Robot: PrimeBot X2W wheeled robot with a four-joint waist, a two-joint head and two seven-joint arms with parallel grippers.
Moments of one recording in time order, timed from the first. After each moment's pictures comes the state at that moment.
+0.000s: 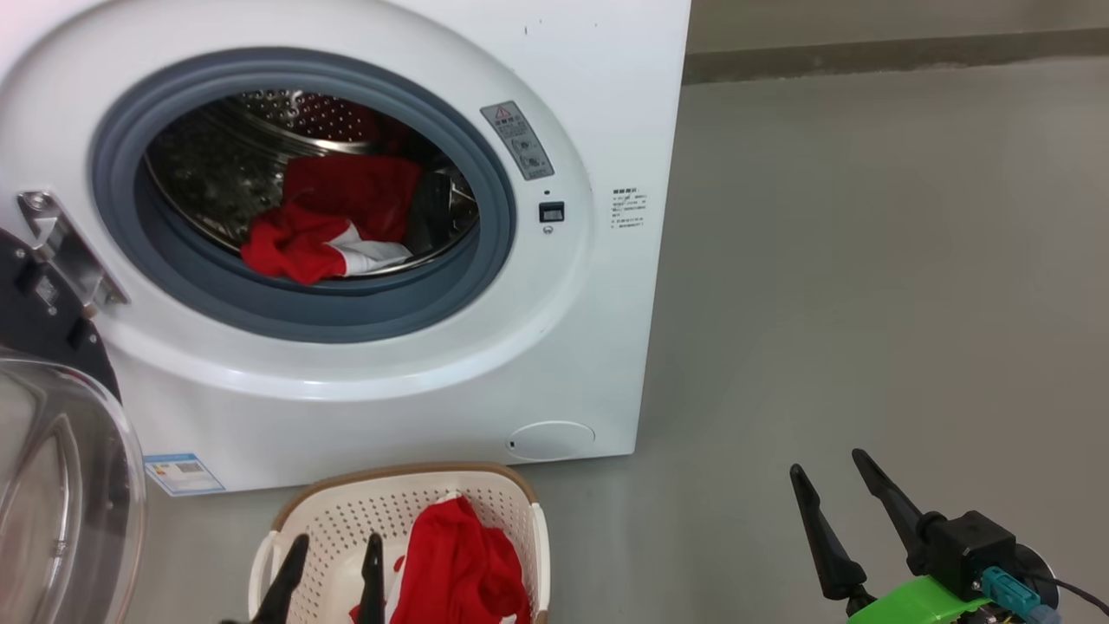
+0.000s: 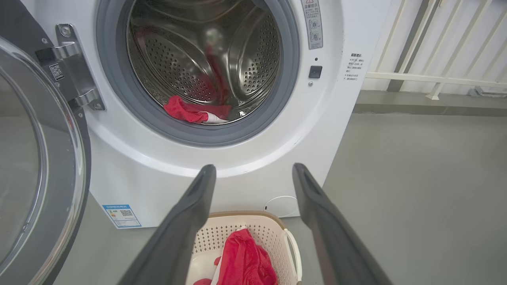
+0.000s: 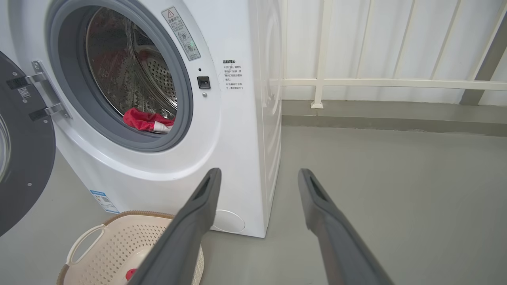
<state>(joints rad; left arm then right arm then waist) 0.16 0.10 -0.15 -0.04 -0.21 0.12 -0.10 0.06 -0.04 0.05 0.17 0.22 0.13 -0.17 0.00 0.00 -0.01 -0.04</state>
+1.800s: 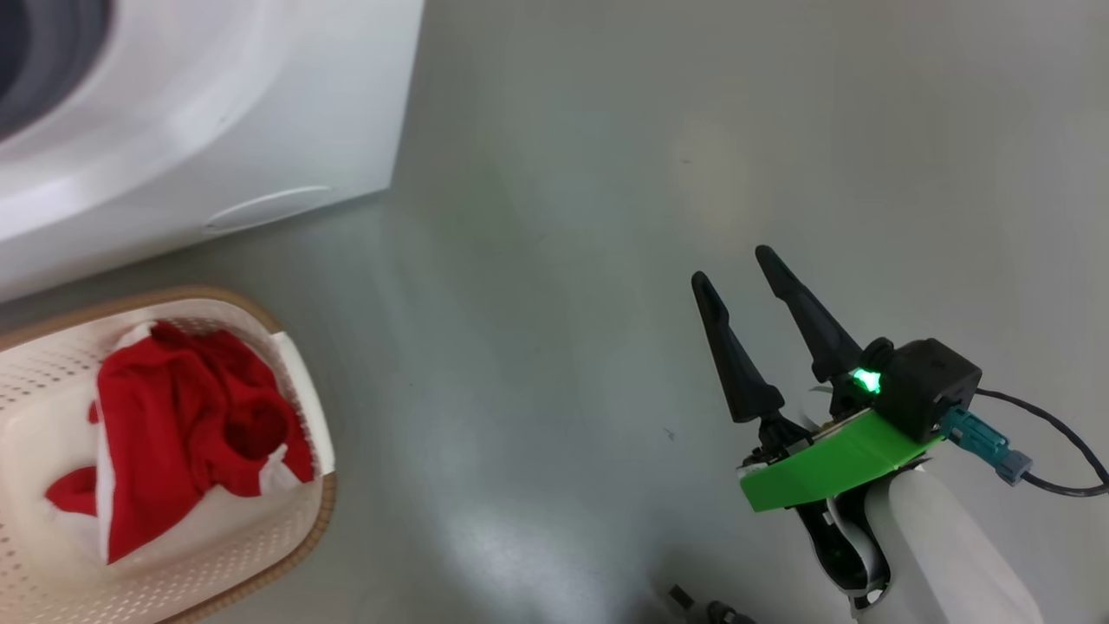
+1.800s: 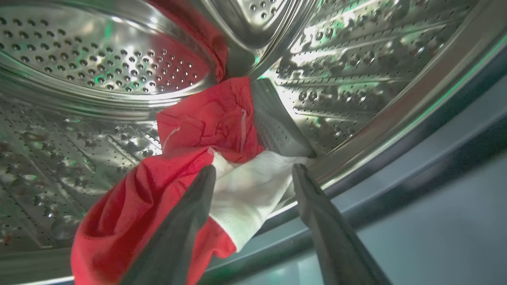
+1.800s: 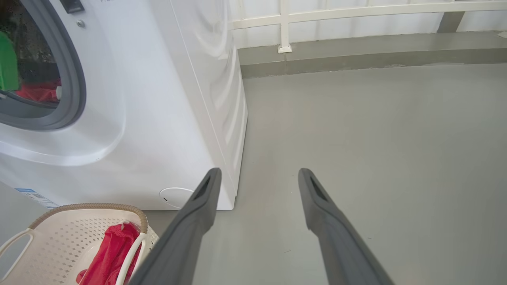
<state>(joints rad) -1.21 0.58 -0.21 0.83 -0.12 -0.10 0.21 -0.32 -0.04 0.25 0.18 0.38 0.13 -0.26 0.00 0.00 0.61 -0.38</state>
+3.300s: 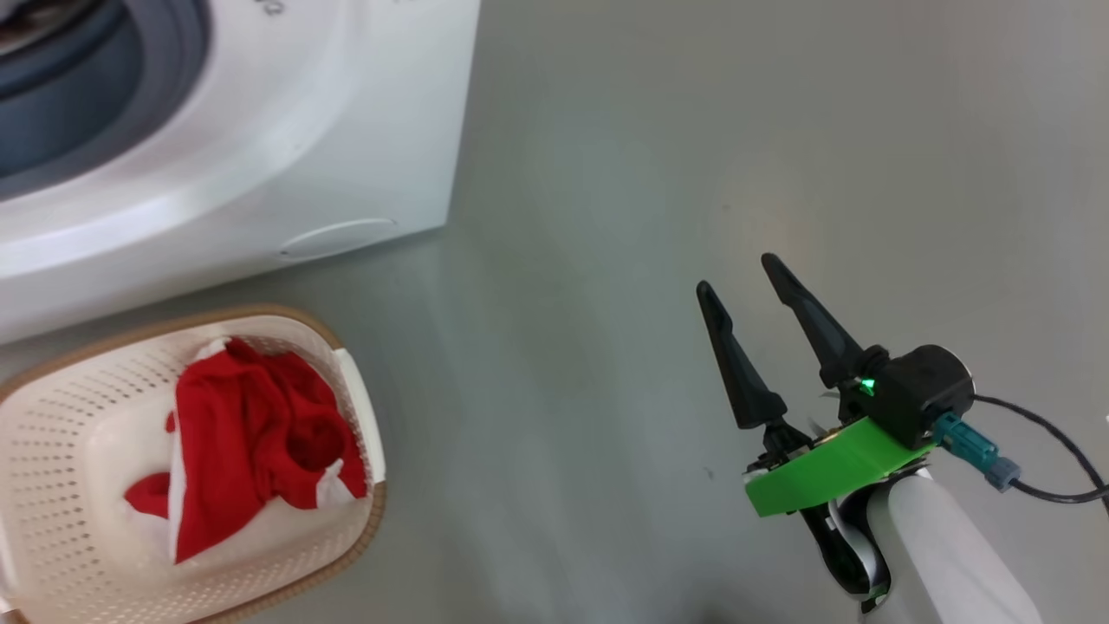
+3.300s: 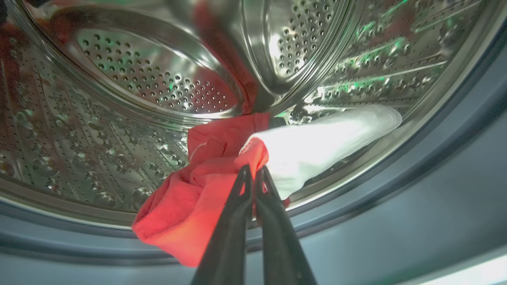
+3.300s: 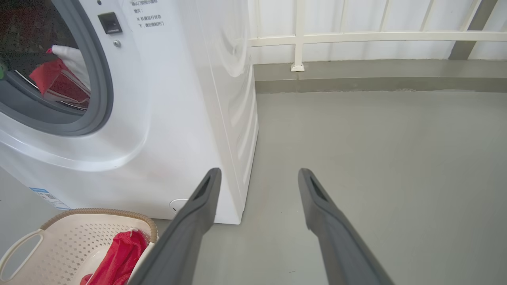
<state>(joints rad) -1.01 0.54 -0.15 0.62 -0.27 0.04 0.17 -0.31 -0.04 0.23 0.20 0.33 0.13 -0.26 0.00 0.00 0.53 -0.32</state>
